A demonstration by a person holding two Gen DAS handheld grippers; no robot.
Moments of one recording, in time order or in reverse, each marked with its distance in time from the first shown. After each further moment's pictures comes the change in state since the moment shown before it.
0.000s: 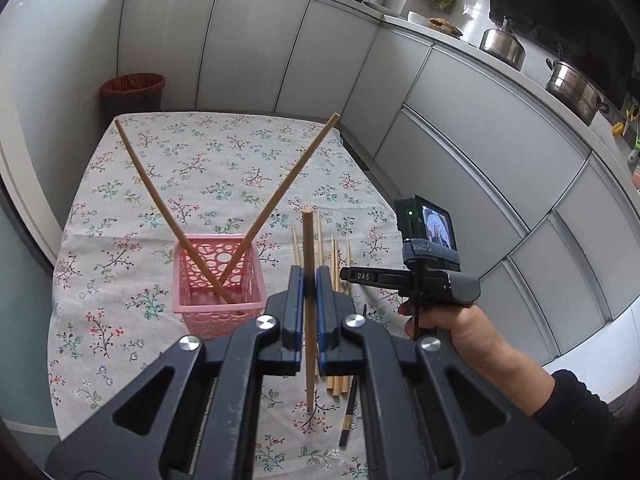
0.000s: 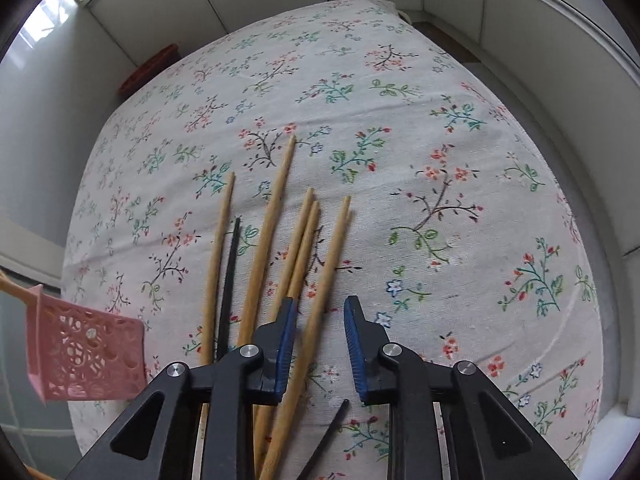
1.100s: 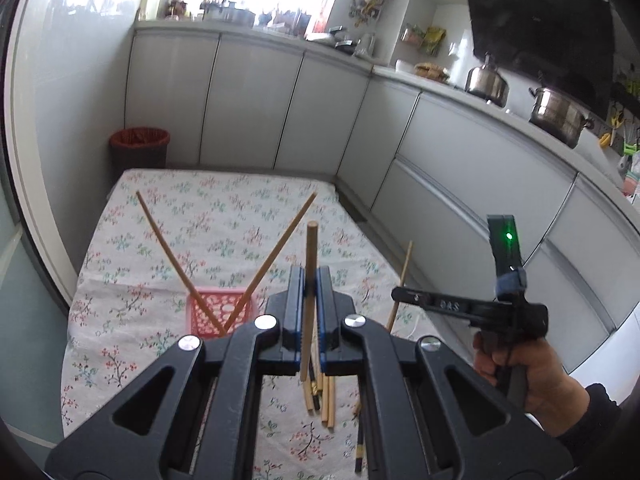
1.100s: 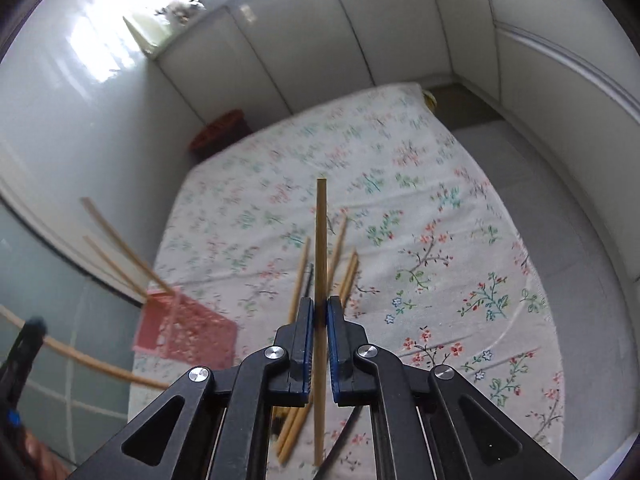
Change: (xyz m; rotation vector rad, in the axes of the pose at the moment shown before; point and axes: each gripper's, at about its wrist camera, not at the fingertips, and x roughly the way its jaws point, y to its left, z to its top) left arm -0.047 -0.016 0.004 0.047 -0.234 0.008; right arm -0.129 -0.014 -0.028 -0.056 -0.250 0.214
